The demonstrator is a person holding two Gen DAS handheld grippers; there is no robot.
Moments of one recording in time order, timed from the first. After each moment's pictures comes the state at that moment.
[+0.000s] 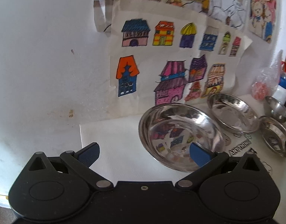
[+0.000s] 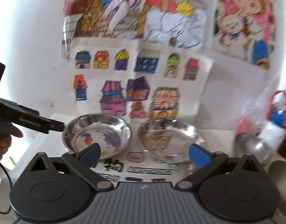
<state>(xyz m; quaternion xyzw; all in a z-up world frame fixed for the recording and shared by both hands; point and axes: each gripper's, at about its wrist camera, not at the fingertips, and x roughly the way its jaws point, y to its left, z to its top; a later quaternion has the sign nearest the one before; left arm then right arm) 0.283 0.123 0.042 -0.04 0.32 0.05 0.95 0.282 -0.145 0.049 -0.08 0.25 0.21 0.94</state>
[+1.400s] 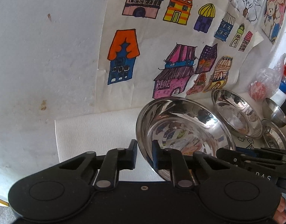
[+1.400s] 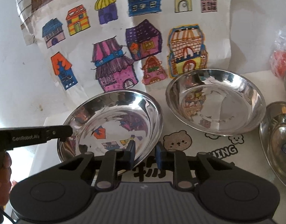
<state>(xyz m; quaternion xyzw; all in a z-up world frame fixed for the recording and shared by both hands) 0.338 0.149 0.011 -0.09 0.36 -0.01 0.93 0.357 -0.092 -0.017 0.05 0.36 0.20 0.91</state>
